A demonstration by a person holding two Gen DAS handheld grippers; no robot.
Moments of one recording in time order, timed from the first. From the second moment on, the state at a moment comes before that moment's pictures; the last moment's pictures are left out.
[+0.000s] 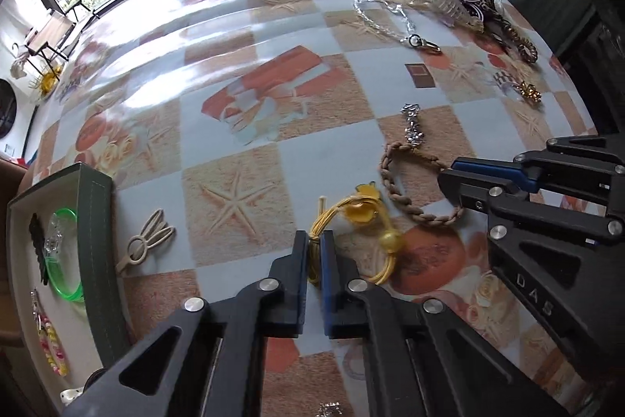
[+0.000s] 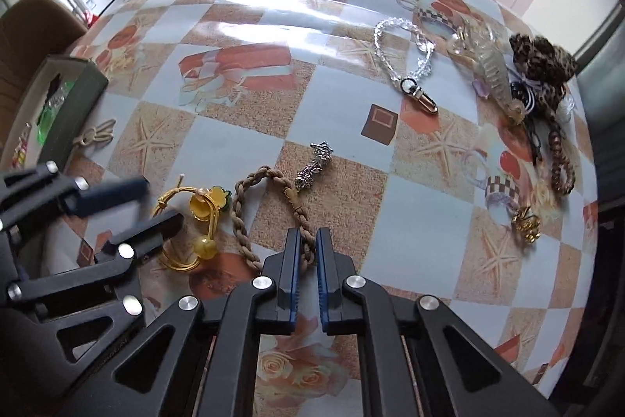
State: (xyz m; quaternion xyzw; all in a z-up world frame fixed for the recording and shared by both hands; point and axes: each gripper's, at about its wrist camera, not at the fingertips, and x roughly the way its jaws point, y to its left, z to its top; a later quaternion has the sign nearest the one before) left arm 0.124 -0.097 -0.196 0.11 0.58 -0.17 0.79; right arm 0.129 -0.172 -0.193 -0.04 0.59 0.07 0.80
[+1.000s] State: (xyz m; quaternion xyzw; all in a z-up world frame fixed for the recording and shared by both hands) left arm 0.086 -0.021 -0.112 -0.02 0.56 -0.17 0.81; right arm 0.077 -0.195 -0.135 0.12 0.59 0.06 0.80
